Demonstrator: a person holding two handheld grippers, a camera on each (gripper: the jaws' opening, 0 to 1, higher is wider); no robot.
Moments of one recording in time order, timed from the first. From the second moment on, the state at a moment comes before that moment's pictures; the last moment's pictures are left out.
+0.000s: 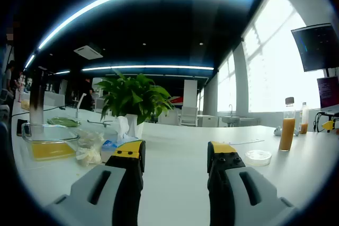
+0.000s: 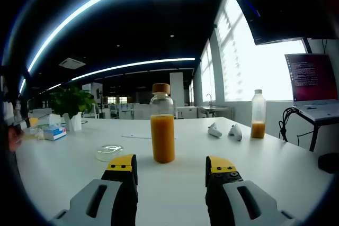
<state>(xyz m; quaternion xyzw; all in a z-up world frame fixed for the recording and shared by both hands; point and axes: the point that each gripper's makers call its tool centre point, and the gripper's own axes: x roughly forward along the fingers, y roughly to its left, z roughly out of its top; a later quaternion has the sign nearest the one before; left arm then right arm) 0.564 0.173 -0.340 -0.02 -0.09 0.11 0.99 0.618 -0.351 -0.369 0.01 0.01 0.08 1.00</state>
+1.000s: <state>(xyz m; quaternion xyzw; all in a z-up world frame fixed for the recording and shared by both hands) 0.562 0.165 -0.339 -0.02 -0.09 0.10 0.99 0.609 -0.359 -0.364 0.02 0.00 0.08 1.00</state>
